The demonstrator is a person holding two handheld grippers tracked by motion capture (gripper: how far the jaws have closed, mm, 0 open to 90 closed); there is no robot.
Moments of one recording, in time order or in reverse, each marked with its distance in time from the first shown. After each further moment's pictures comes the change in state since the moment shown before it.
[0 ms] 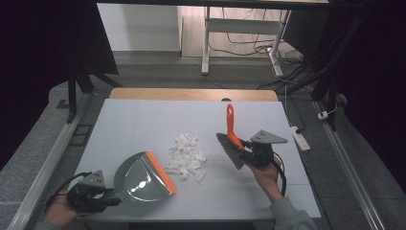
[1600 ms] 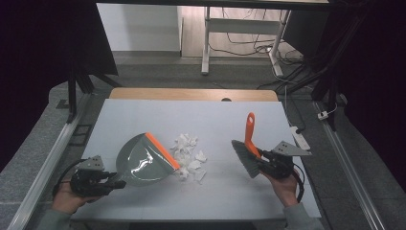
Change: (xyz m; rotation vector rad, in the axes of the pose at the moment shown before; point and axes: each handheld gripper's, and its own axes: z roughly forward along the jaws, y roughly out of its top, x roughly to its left) left arm 0.017 0.021 -0.010 -0.171 0.004 -0.060; right arm -0.020 -0.032 -0.055 -0.054 0.007 0.035
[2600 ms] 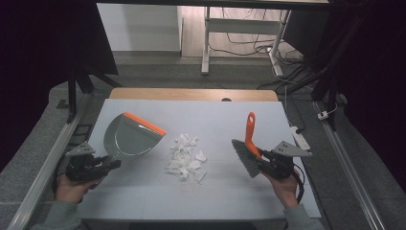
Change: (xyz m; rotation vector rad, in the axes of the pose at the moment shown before) left arm 0.024 0.006 -0.009 -0.181 0.165 -0.199; right arm 0.002 0.002 -0.001 -0.007 -0.010 -0.006
